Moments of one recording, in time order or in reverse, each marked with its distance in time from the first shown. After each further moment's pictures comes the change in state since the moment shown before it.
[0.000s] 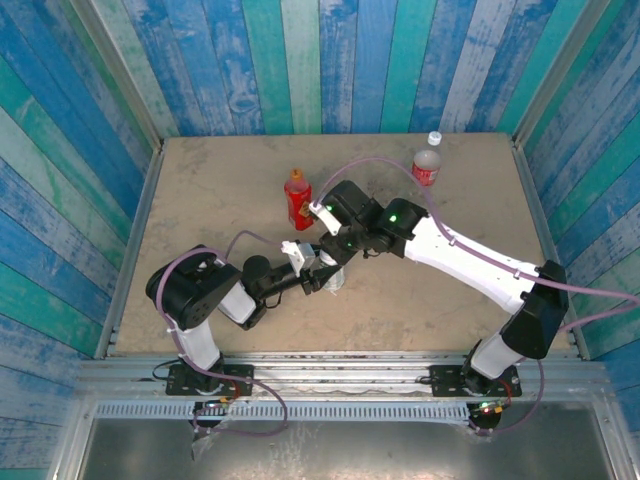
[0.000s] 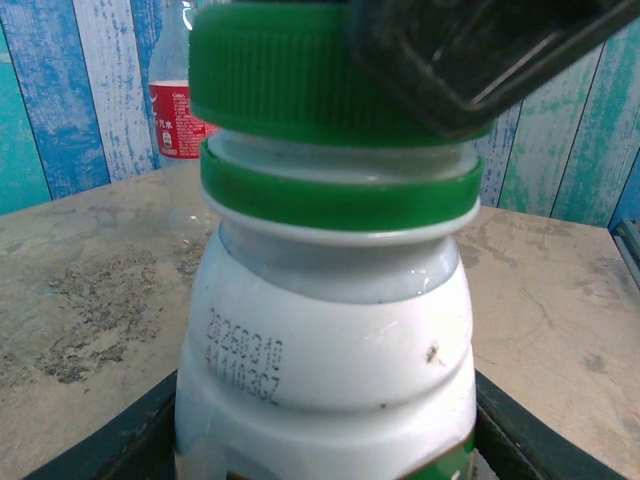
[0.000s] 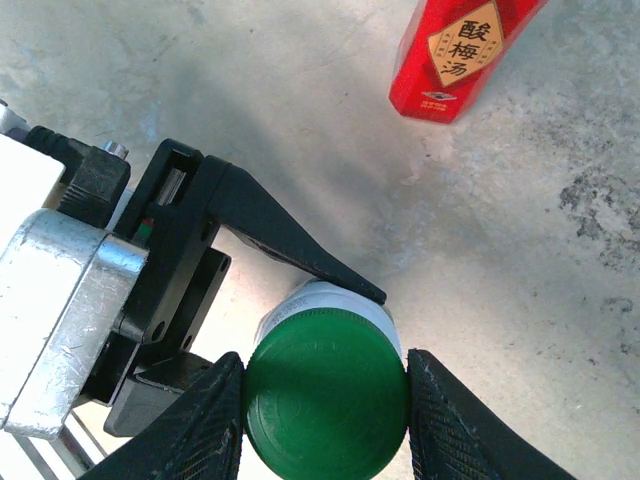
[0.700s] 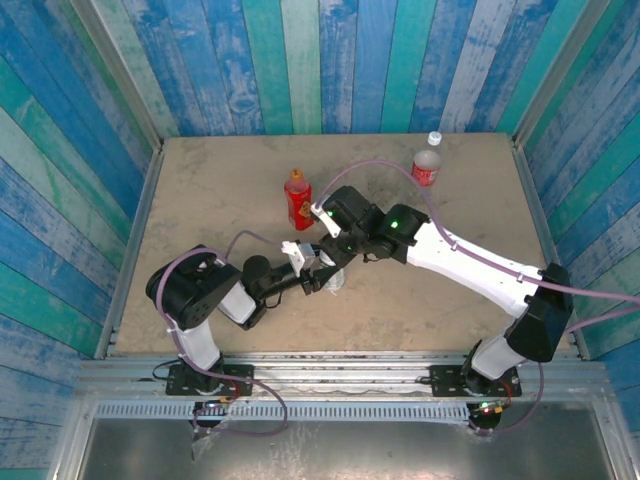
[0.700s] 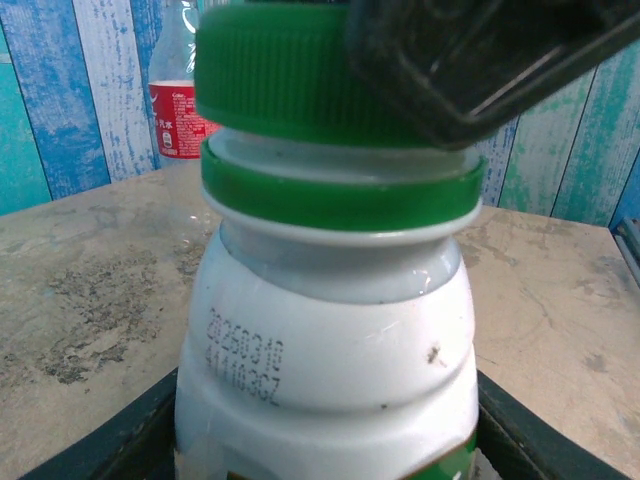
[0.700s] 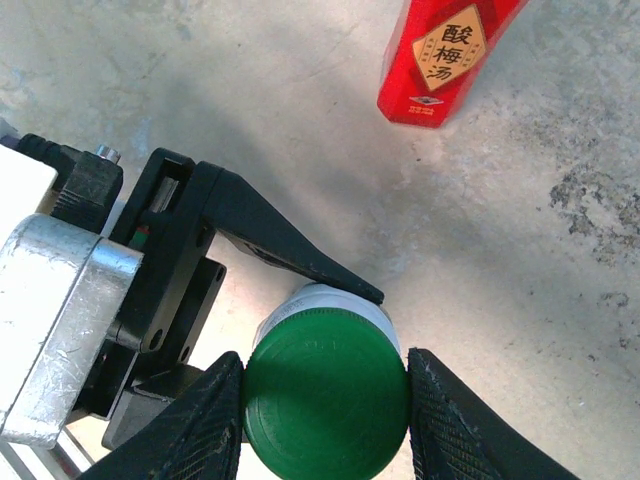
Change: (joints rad) left arm 0.000 0.000 0.000 -0.001 0.000 0.002; right arm 0.016 -0.030 -0.055 0.057 0.036 0.052
